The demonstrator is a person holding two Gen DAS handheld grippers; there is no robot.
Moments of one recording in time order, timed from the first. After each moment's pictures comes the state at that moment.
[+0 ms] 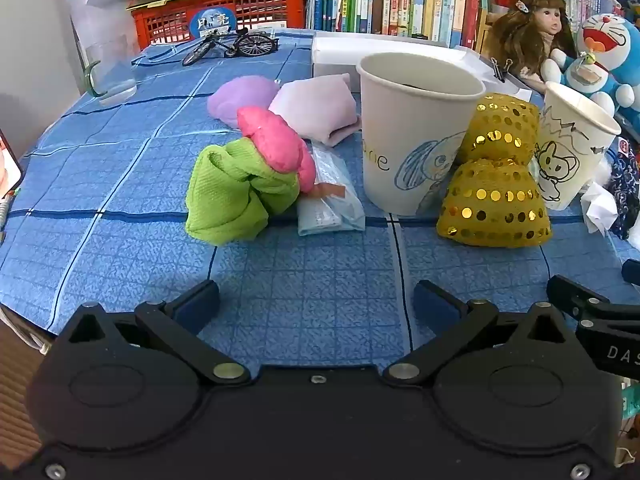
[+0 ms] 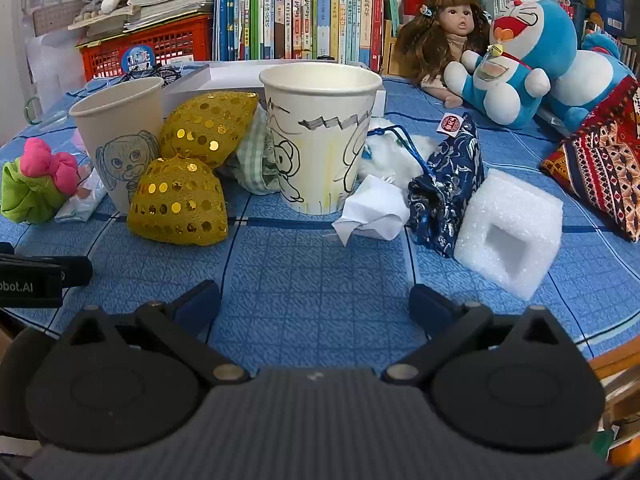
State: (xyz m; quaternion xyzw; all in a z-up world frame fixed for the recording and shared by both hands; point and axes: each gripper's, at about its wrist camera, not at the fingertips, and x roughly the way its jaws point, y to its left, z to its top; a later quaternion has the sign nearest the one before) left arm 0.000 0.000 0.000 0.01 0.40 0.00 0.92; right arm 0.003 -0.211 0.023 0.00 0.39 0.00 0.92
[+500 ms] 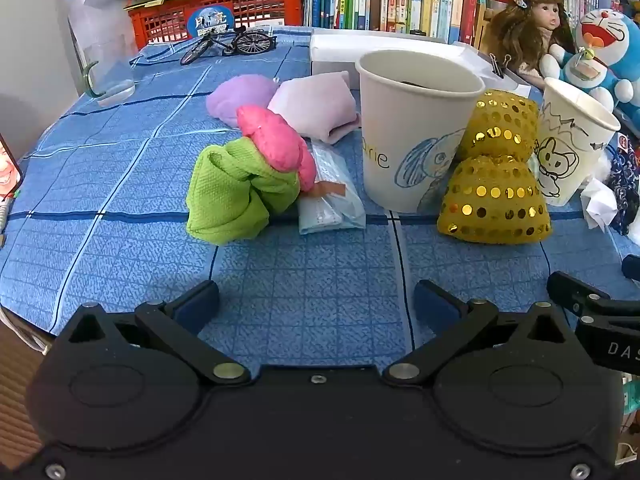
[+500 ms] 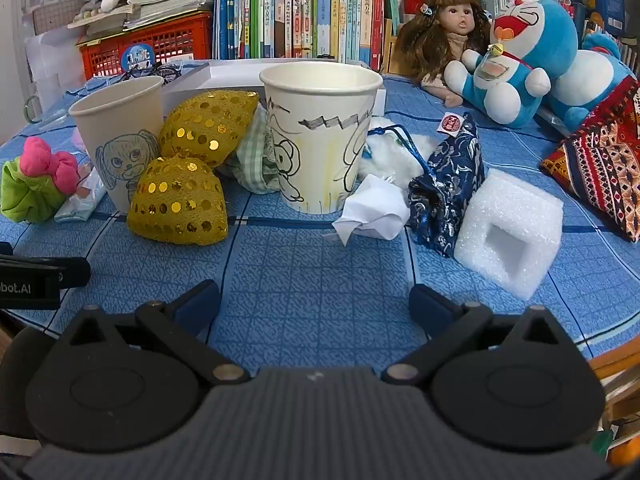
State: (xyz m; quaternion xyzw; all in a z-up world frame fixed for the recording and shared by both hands) left arm 0.002 0.008 0.000 0.01 0.41 -0.01 0.91; right arm 0.003 -0.210 0.023 0.00 0.39 0.00 0.92
